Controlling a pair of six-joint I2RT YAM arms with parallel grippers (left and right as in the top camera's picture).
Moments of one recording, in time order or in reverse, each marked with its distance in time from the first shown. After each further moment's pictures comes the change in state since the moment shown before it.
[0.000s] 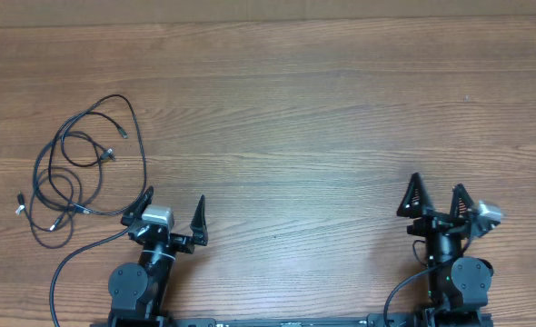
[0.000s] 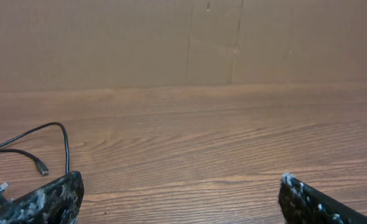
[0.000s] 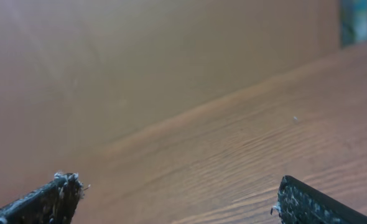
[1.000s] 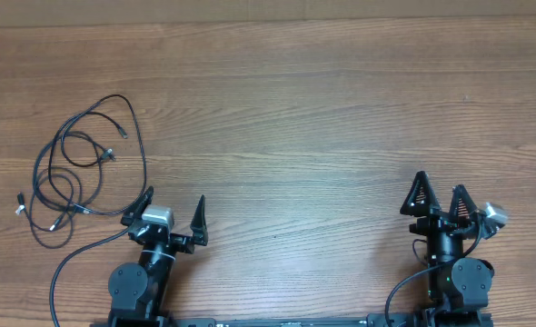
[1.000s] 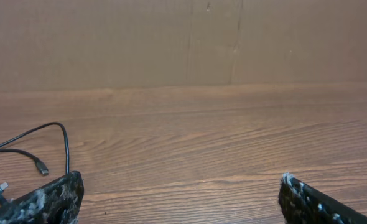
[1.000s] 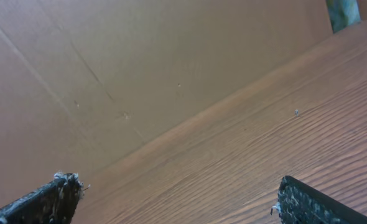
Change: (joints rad) left arm 0.000 0.000 0.000 0.000 0.000 0.000; right arm 0.000 0.000 0.000 0.018 0.053 0.158
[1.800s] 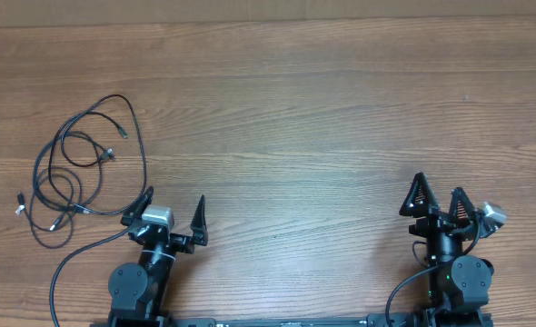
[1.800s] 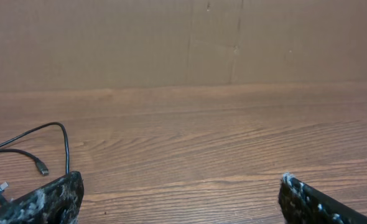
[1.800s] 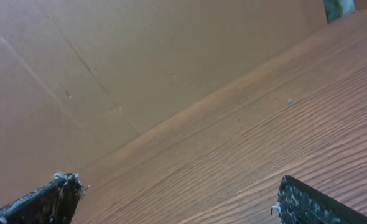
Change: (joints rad) left arm 0.000 0.000 0.000 0.000 0.000 0.000; right arm 0.000 0.001 0.017 -0.063 0.000 0.000
